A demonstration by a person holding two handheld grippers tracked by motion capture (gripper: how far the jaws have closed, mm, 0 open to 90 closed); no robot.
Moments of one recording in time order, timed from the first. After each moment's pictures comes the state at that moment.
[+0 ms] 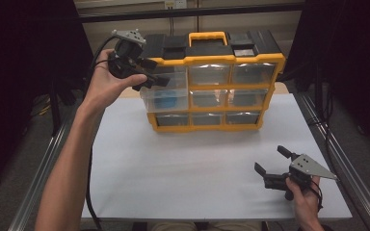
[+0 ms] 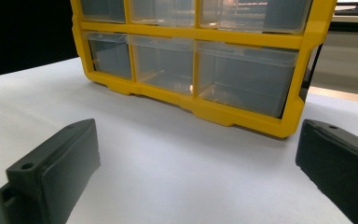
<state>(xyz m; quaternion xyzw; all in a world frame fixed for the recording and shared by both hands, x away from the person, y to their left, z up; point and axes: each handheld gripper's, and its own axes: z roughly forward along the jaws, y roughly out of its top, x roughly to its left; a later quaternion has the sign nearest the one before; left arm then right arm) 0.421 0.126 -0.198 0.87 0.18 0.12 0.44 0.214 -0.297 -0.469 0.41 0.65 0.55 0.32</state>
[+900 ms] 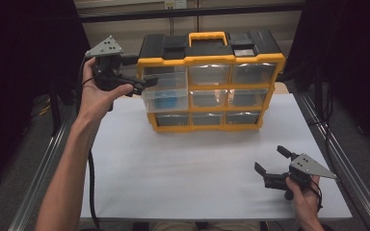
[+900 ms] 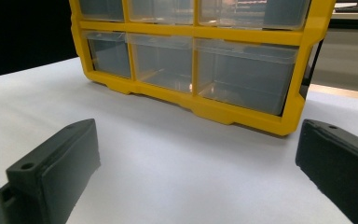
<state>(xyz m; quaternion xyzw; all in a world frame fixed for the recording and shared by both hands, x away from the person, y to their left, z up) 0.400 0.160 -0.220 0.79 0.21 0.20 0.54 0.216 -0.298 -0.471 0.41 0.65 0.55 0.32</state>
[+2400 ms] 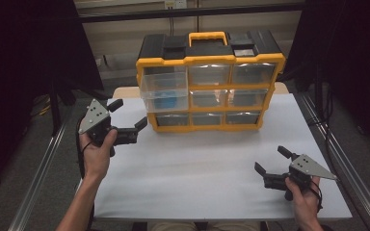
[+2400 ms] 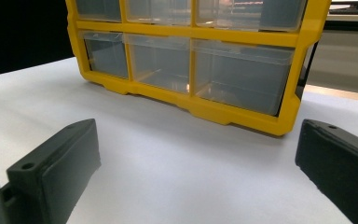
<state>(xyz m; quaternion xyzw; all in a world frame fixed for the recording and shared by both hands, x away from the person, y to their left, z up) 0.327 0.199 -0.337 0.70 0.28 0.28 0.59 0.214 -0.297 -0.470 0.42 0.65 0.54 0.33</state>
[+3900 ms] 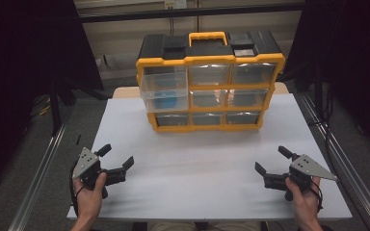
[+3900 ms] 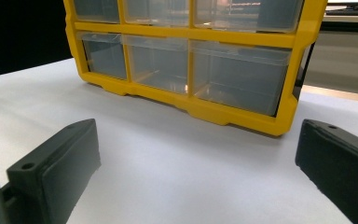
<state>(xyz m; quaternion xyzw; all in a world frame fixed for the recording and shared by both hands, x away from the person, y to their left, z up) 0.271 0.254 -0.445 0.69 0.38 0.26 0.56 0.213 -0.297 -0.470 0.42 0.65 0.54 0.33</state>
